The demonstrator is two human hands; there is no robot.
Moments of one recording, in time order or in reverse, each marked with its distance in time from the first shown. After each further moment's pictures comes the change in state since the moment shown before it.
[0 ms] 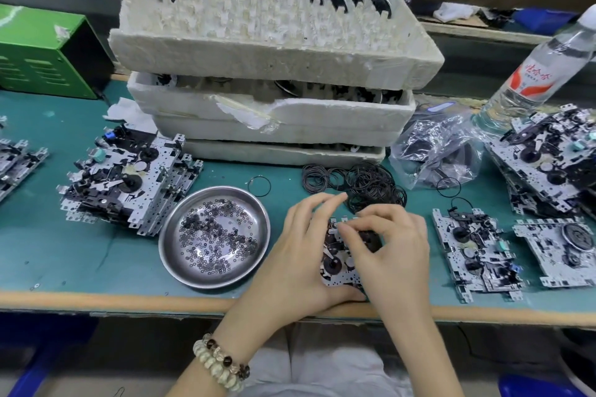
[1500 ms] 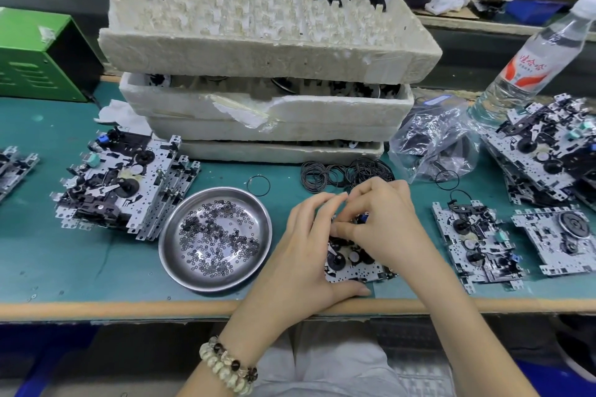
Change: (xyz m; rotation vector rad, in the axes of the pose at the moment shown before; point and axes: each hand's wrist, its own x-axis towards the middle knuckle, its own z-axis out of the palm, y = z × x) left_hand -0.004 0.019 -0.032 -0.174 -0.047 -0.011; right_hand 0.042 -0.016 -0.010 -0.182 -0.464 0.022
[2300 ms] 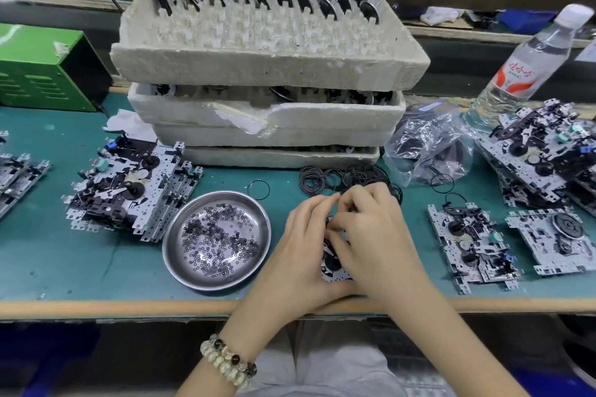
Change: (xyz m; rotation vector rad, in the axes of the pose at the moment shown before) left_hand -0.002 0.018 -0.017 -0.086 -0.003 0.003; right_hand -0.024 -0.003 0.015 -0.348 0.278 -0.359
